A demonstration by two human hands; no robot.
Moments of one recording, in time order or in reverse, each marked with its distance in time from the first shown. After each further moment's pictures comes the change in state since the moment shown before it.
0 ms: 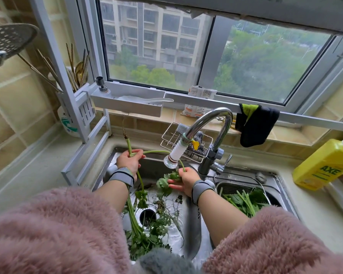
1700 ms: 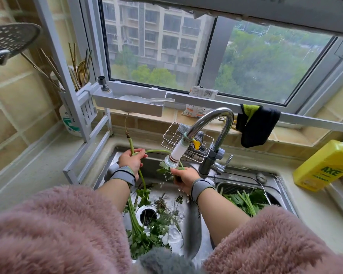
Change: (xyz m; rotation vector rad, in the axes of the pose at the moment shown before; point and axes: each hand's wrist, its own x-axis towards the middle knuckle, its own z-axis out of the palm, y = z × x) left_hand -0.008 0.006 0.001 0.017 -0.016 -0.041; right_hand -0.004 -0.005 0.003 0.014 -0.005 0.010
